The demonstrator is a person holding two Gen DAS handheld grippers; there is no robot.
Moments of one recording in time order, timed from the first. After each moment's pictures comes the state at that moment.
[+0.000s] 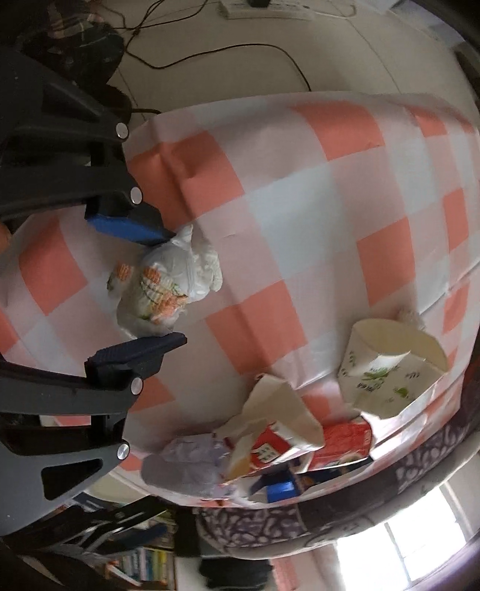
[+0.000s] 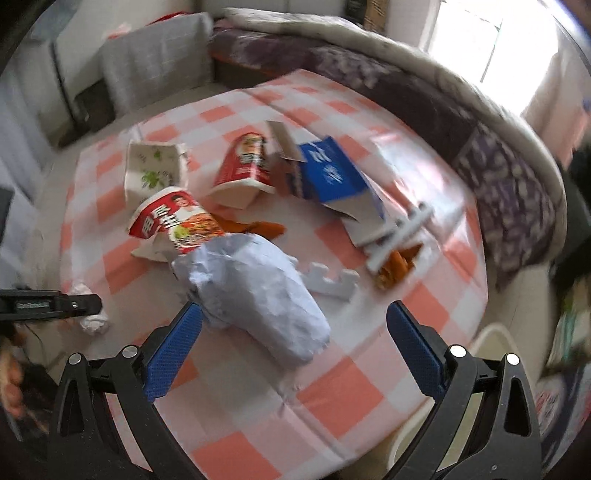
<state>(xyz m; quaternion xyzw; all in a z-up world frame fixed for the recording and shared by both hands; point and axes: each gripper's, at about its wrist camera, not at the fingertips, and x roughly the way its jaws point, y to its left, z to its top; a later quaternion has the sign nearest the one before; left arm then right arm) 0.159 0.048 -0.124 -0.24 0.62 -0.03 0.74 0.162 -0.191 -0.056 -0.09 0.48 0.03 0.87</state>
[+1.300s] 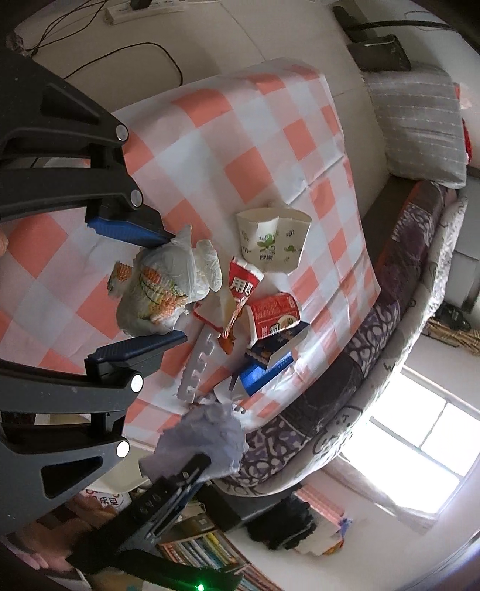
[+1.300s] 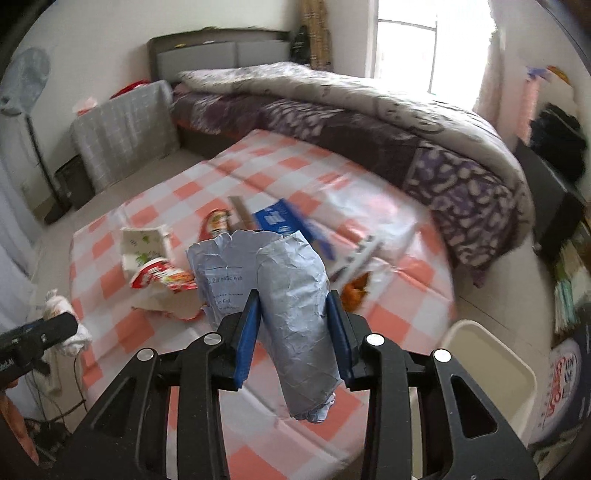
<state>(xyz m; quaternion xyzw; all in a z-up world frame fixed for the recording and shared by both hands) 0.127 0.010 -0.020 -0.15 0.44 -0.13 0.88 0.131 -0.232 0.000 0.01 0.38 -0.04 0.92</state>
